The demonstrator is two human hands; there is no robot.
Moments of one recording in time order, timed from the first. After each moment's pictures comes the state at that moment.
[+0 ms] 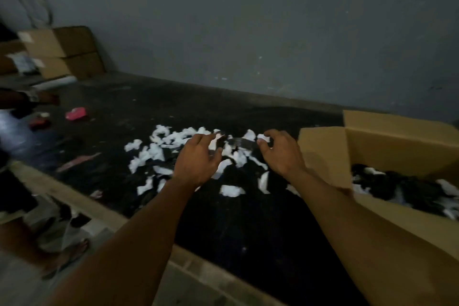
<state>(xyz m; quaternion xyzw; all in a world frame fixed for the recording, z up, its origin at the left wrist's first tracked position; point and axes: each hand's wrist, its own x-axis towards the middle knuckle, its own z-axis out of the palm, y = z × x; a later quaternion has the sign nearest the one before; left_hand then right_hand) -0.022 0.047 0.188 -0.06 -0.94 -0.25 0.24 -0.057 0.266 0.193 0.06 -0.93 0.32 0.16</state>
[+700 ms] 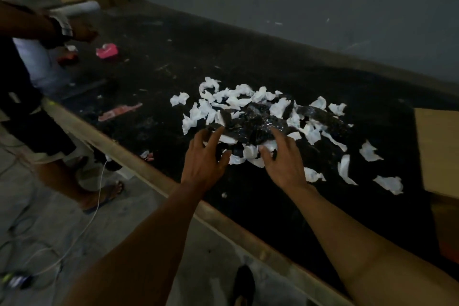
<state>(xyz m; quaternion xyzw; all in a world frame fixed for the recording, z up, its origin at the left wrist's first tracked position) -0.054 -0.166 0.059 0.02 -0.95 -0.26 0.16 -0.090 0.037 0.067 0.06 -0.93 0.37 0.05</state>
